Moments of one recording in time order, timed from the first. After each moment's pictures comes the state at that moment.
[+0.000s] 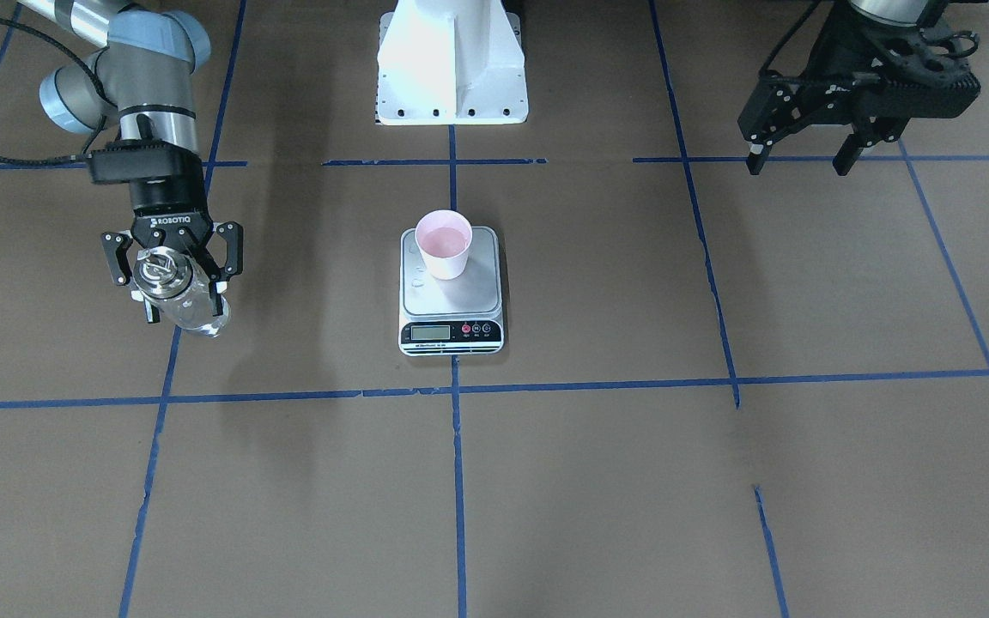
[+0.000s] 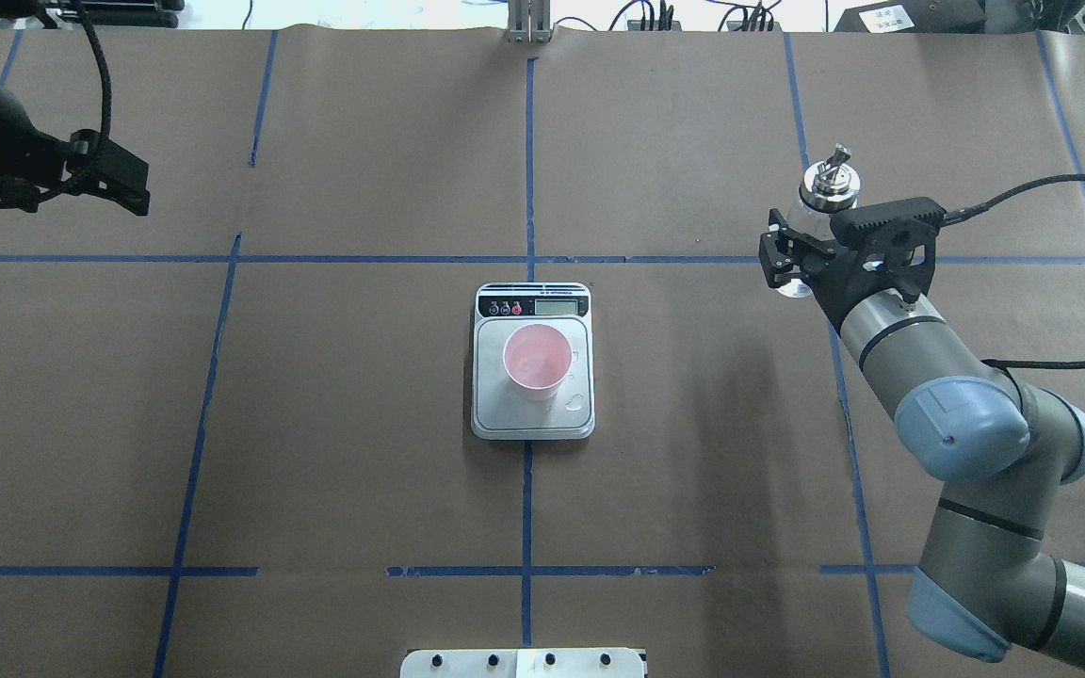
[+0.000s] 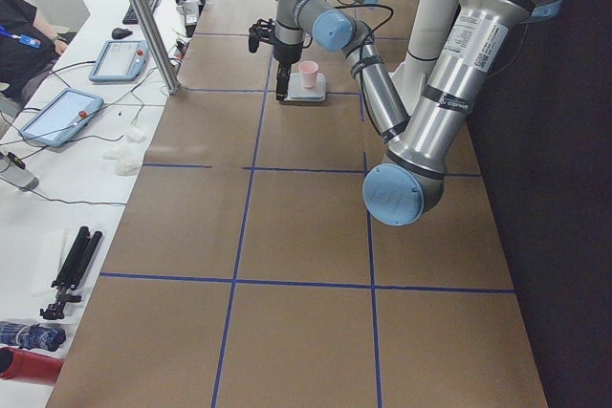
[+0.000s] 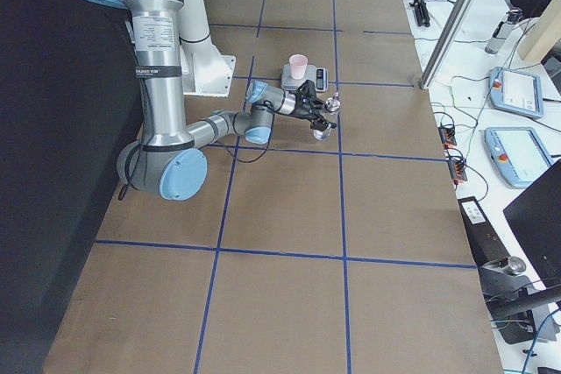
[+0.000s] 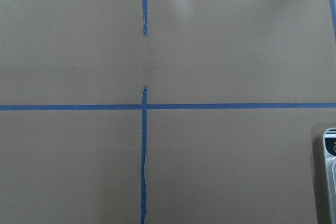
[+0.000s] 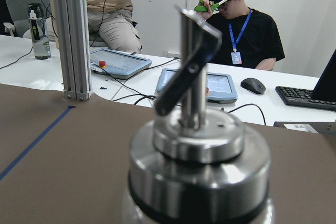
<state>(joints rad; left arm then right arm) -1.02 -1.96 -2.23 -1.19 -2.08 -0.76 0.48 -1.44 1.90 -0.84 0.90 0.91</state>
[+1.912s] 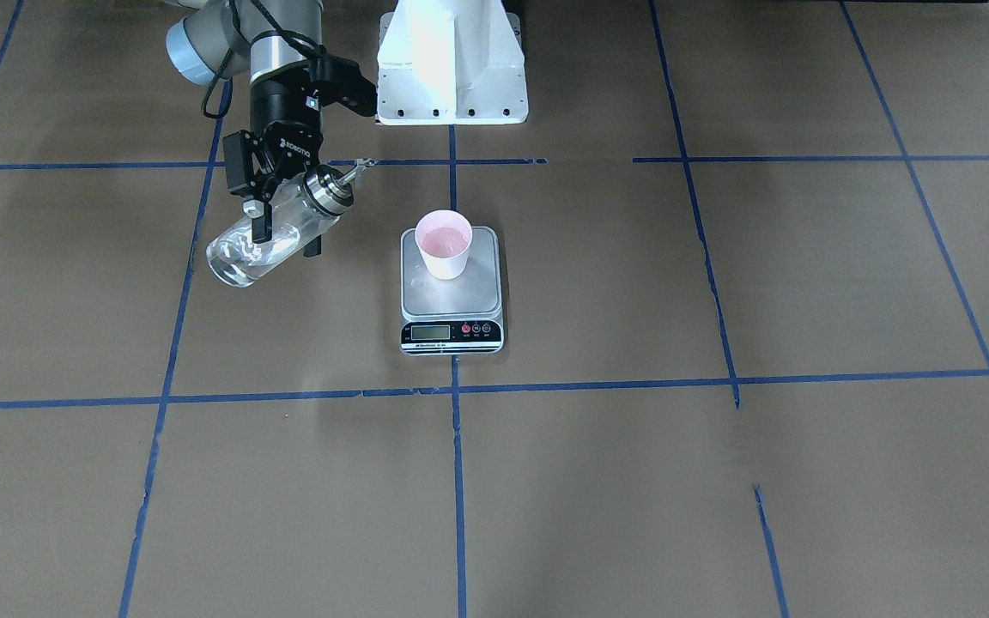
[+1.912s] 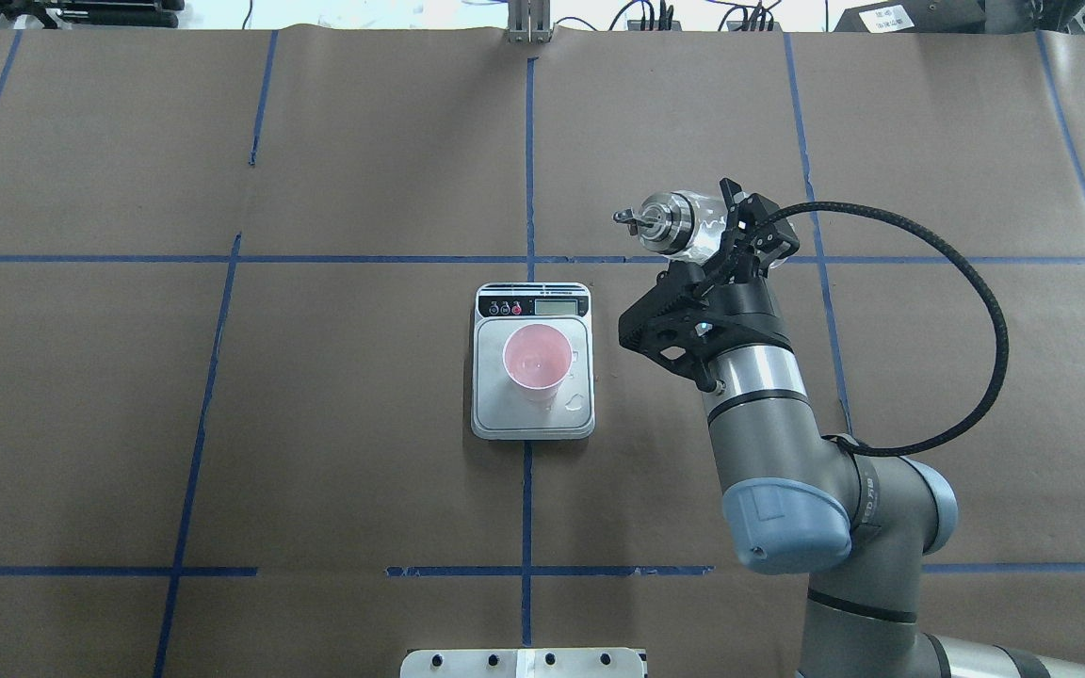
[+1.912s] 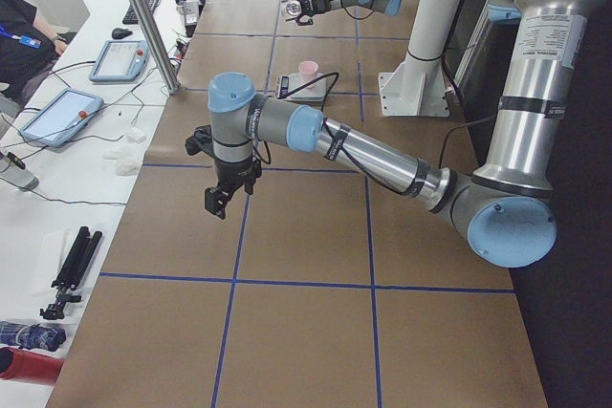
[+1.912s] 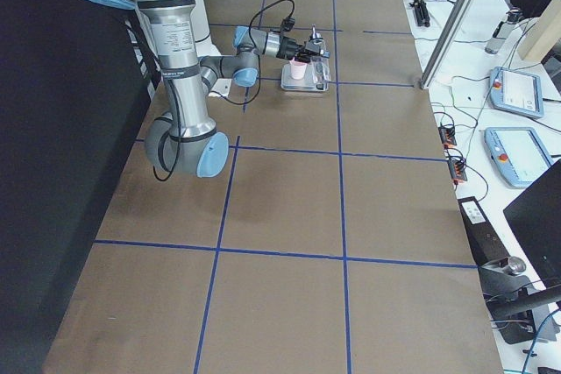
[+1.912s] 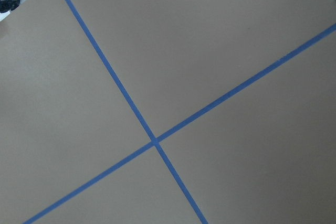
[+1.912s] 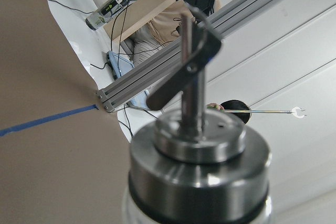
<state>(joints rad) -1.51 -1.71 -1.81 -1.42 -2.22 0.39 0.28 -1.24 1.89 -1.00 0.46 0.07</state>
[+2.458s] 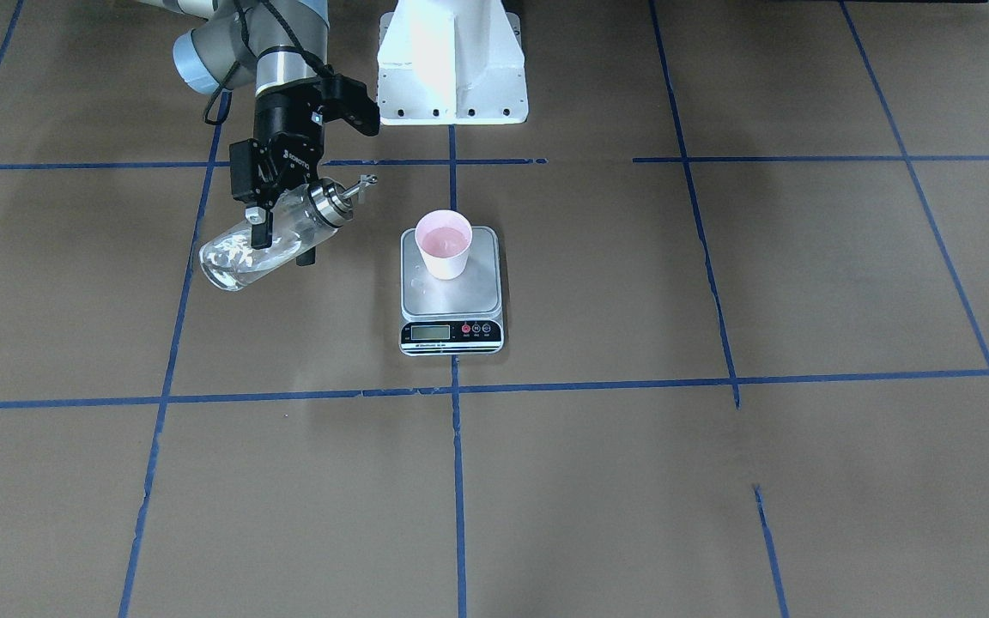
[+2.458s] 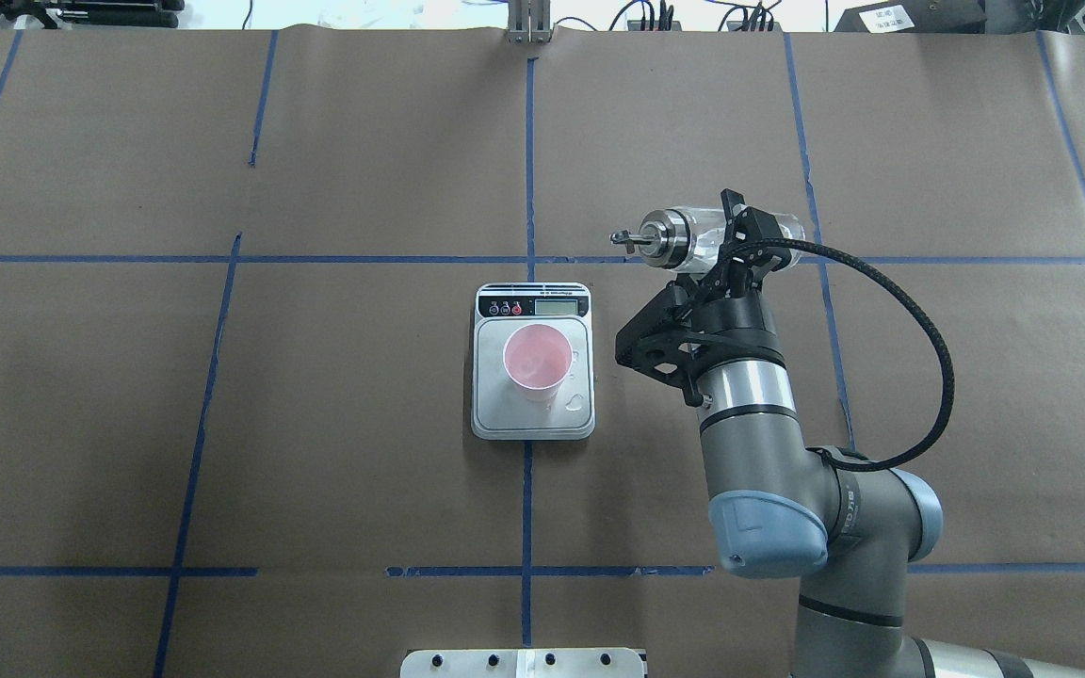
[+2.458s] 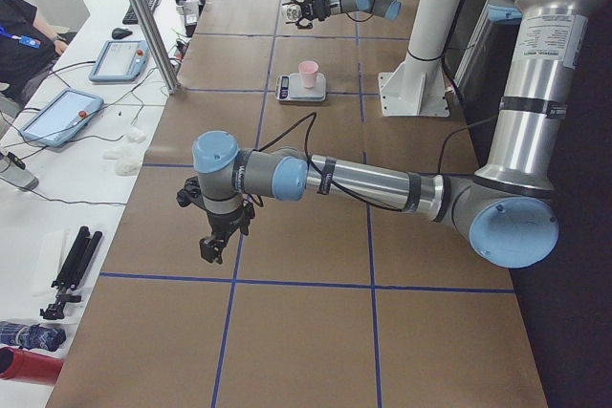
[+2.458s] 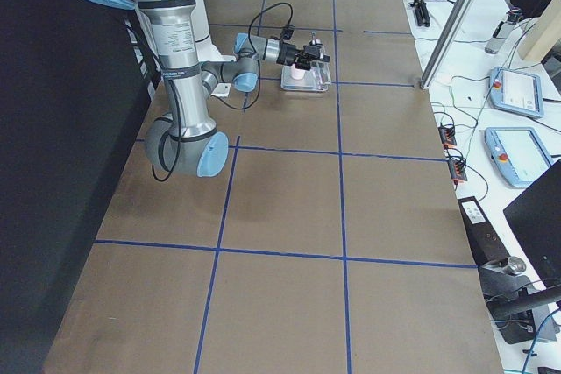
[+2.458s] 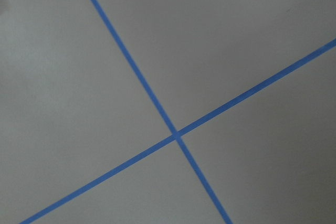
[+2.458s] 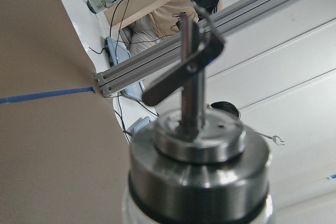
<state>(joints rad) -1.52 -1.71 -1.58 -1.56 -2.21 0.39 0.26 -1.24 1.84 -1.00 0.41 0.00</state>
